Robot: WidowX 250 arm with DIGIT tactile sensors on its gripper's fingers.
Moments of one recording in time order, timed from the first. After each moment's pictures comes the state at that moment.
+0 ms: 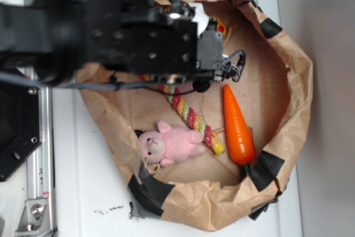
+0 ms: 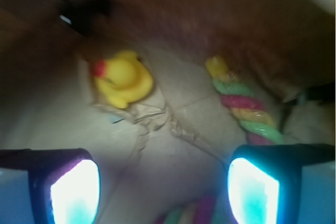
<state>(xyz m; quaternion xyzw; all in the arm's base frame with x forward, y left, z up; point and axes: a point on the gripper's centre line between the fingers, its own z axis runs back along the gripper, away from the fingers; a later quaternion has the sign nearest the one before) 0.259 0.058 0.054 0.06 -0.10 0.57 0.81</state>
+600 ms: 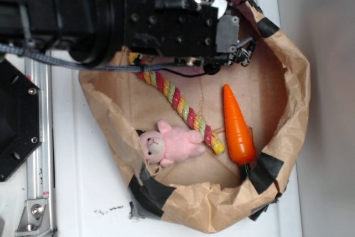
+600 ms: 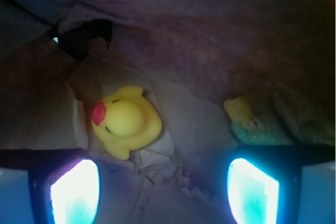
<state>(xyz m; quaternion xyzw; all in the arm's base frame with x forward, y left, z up) 0.274 0.077 0.053 0.09 -0.13 0.54 0.83</state>
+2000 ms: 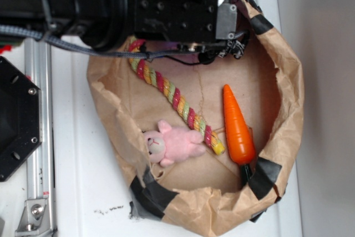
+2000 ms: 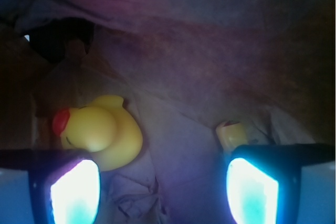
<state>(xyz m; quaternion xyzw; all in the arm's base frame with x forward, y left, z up) 0.272 0.094 0.043 0.11 -0.12 0.52 0.84</state>
